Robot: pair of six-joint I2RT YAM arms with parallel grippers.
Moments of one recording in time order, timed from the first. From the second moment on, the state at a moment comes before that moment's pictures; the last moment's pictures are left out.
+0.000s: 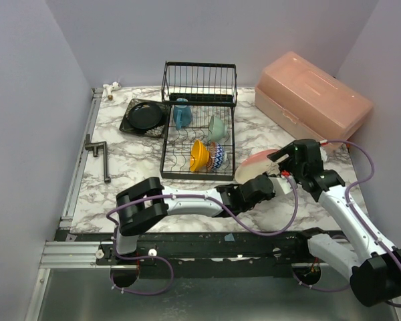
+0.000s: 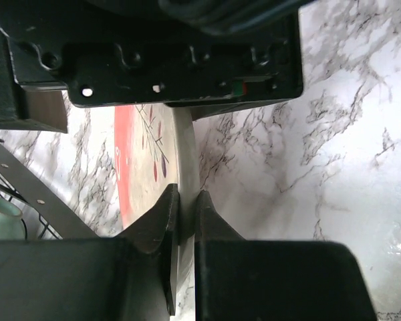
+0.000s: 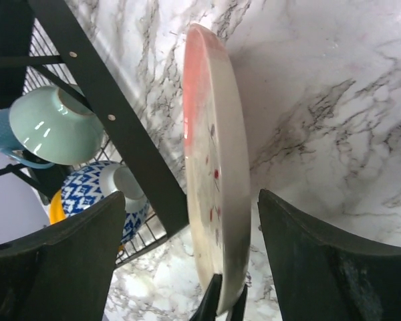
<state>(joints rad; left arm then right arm) -1.30 1.88 1.24 0.24 -0.39 0.26 0.24 0.95 0.72 -0.54 0.14 1.15</state>
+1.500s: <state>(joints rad) -1.09 0.82 1.14 -0.29 -0.40 0.17 0.23 0.95 1.13 -0.48 0.18 0.57</state>
